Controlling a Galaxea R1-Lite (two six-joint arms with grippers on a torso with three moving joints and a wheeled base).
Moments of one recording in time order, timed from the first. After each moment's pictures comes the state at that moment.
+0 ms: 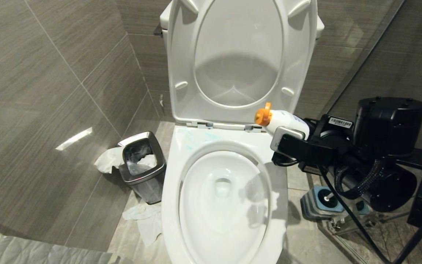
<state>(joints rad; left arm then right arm) -0.01 0.00 0.00 0.01 0.00 0.00 0.66 1.62 -0.86 -0.60 -0.60 -1.19</state>
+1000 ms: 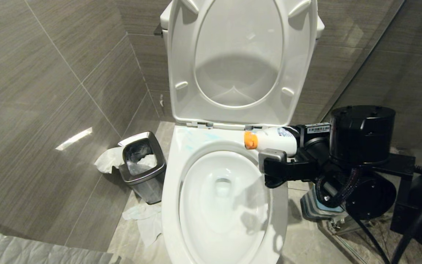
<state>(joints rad) -0.01 0.00 0.00 0.01 0.00 0.00 0.73 1.67 -0.90 -0.55 -0.75 -1.50</state>
